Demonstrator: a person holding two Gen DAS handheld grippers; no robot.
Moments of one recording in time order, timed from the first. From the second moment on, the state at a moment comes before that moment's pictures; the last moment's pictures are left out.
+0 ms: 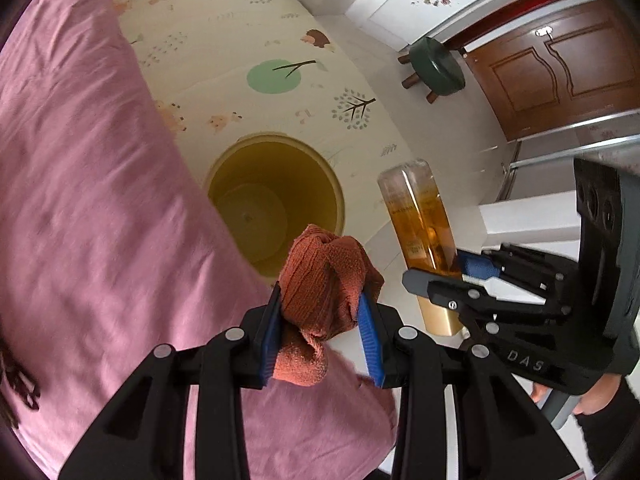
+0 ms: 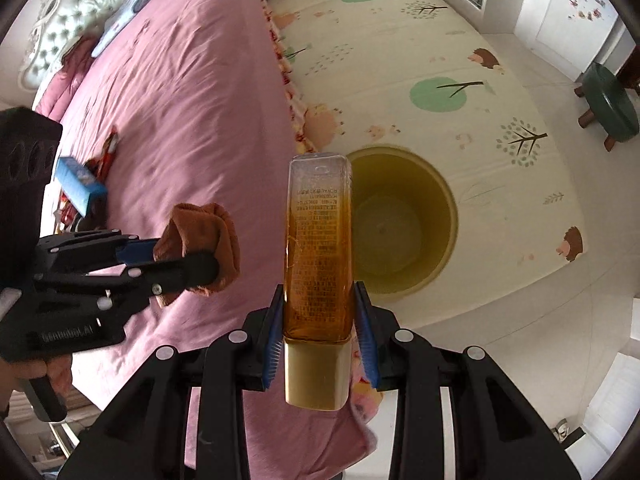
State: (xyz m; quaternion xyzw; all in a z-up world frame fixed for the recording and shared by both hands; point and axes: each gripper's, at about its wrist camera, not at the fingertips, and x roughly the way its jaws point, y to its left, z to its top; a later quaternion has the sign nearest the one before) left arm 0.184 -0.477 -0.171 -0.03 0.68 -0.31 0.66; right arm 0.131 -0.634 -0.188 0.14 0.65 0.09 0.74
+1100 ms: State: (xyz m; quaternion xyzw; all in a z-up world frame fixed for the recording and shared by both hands) left arm 0.189 -0.372 -0.112 -0.04 0.63 -0.23 0.74; right arm 0.163 -0.559 -0.125 0.08 0.60 0.14 0.78
